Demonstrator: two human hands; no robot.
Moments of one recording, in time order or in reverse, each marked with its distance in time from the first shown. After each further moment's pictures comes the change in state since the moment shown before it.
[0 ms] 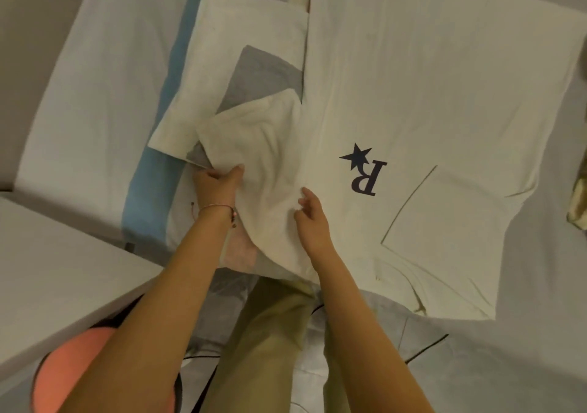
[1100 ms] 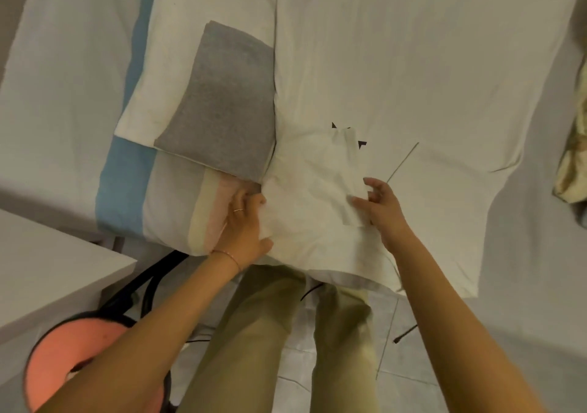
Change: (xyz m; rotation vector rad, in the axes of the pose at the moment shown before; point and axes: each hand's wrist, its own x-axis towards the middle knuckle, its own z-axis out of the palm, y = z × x) left_hand -0.060 -0.085 0.016 0.913 -0.574 0.606; right_hand 0.017 0.037 -0.148 0.153 0.105 0.107
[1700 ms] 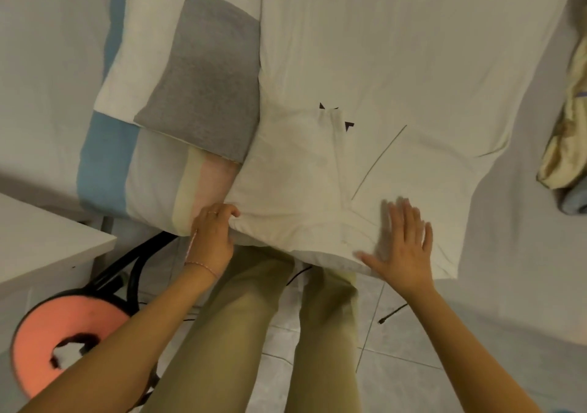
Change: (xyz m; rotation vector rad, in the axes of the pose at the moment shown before) left_hand -0.041 -0.025 0.020 0.043 0.195 0.014; right_hand -0.053 0.096 -0.078 -1.225 0.171 -0.505
